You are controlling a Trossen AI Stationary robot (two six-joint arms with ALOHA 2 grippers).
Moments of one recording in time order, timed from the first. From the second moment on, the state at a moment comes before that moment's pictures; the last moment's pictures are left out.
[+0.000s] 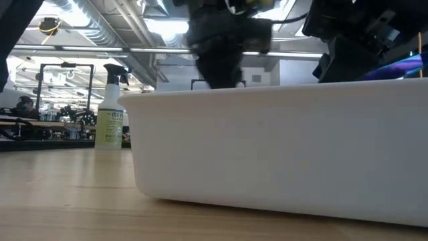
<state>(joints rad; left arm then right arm) -0.10 2.07 1.71 -0.87 -0.02 0.05 0.36 1.38 0.73 -0.24 0.16 0.47</state>
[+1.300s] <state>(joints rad) -0.15 2.12 1.71 -0.84 -0.06 0.21 0.36 0.88 0.73 -0.89 0.33 0.66</state>
